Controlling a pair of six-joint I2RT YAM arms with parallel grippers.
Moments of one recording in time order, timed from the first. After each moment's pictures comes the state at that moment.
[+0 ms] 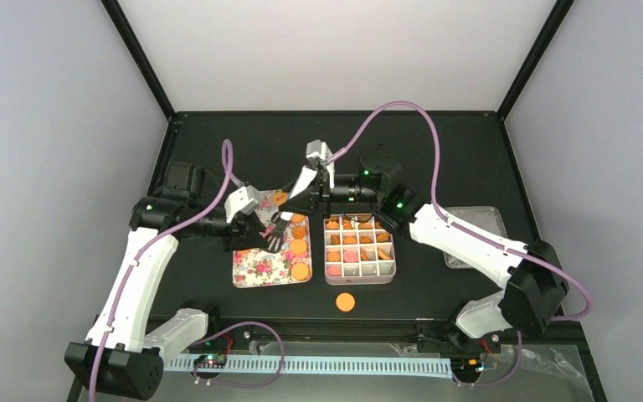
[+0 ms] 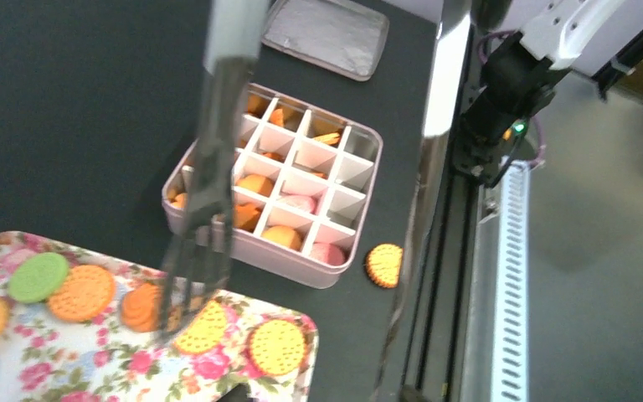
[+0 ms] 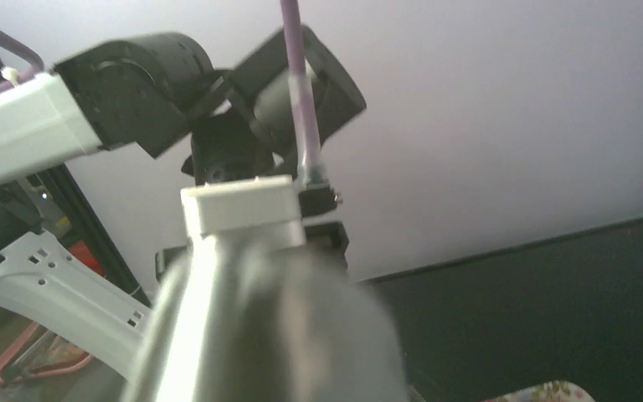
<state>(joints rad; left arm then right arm) -0.12 1.00 1.08 -1.20 0.98 0.73 0.84 1.43 1.13 0.33 -0.72 0.28</state>
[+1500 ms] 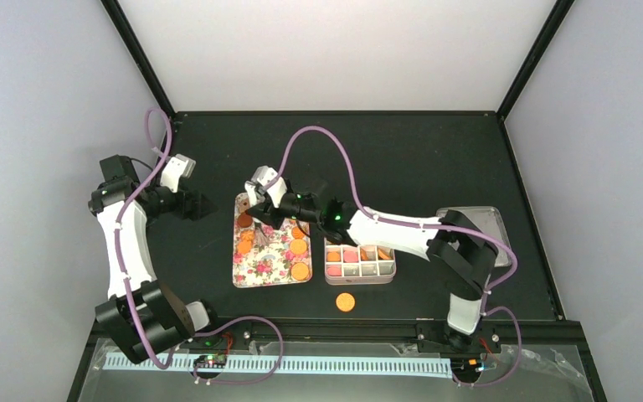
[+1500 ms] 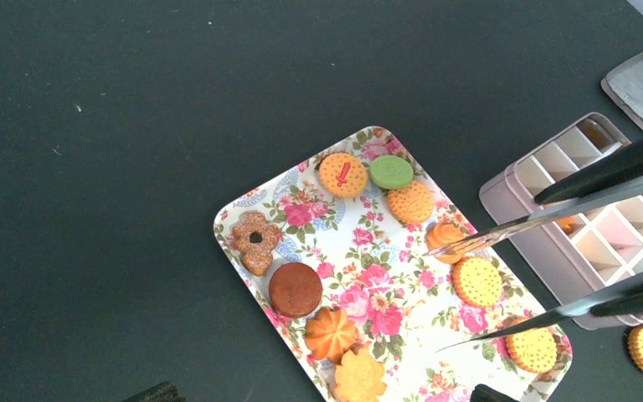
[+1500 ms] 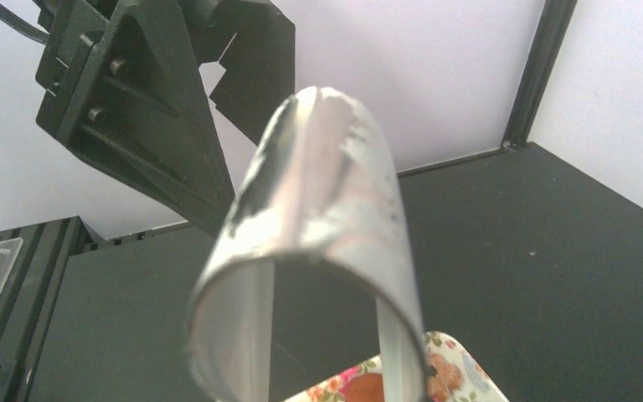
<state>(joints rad) 0.50 1.21 1.12 -1.04 0.84 0.72 1.02 1.81 1.26 0.35 -0.21 0.00</state>
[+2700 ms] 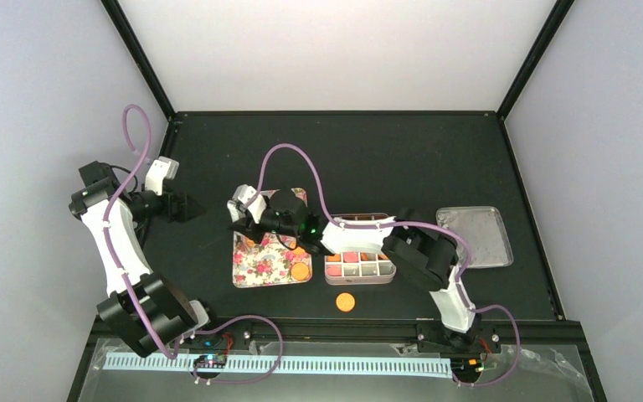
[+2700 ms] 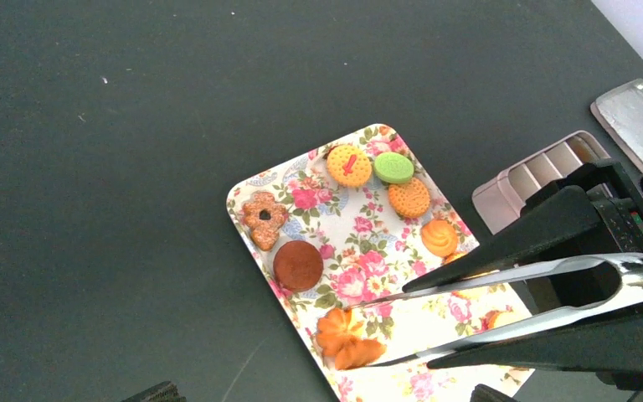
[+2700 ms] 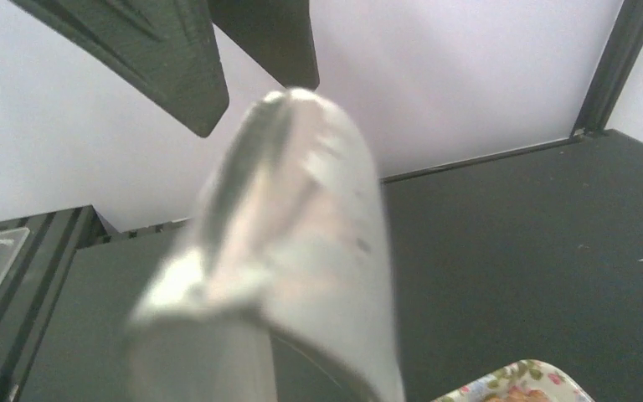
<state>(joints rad) 0.64 1.24 1.19 -1.21 0.89 0.81 1.09 2.09 1.37 0.54 -0.22 0.04</state>
